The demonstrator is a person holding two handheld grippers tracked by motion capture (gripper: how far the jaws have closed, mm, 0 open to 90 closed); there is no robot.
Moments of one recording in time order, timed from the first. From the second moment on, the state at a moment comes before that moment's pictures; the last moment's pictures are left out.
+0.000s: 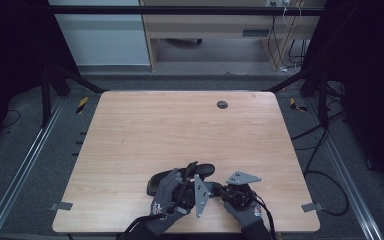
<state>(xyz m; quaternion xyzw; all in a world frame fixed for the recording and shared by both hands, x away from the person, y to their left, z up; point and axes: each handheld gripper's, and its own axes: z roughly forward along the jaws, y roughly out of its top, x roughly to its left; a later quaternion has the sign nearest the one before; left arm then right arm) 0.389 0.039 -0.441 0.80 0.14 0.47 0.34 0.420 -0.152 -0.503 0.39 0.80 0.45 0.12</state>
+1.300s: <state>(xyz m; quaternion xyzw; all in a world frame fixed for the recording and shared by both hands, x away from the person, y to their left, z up) 0.389 0.020 -0.470 0.83 0.09 0.47 0.29 0.419 -0.153 -0.504 0.38 0.79 0.45 0.13</state>
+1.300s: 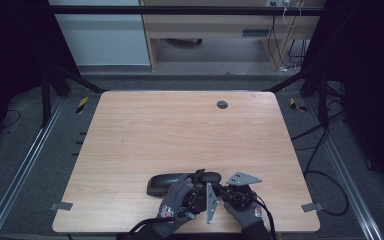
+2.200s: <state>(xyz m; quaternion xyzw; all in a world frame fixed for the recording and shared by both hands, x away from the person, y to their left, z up) 0.377 0.013 -0.447 0.83 0.08 0.40 0.38 0.419 -0.186 -0.498 0.42 0.76 0.46 0.16</state>
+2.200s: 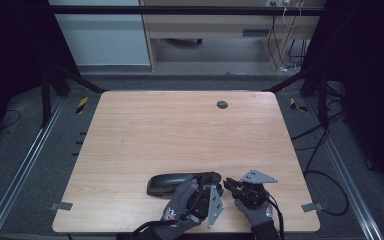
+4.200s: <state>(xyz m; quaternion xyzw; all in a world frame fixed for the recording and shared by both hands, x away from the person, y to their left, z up) 0.421 0.225 -0.444 0.75 0.38 0.30 0.44 0.421 -0.201 -0.459 0.41 0.74 0.50 0.18</state>
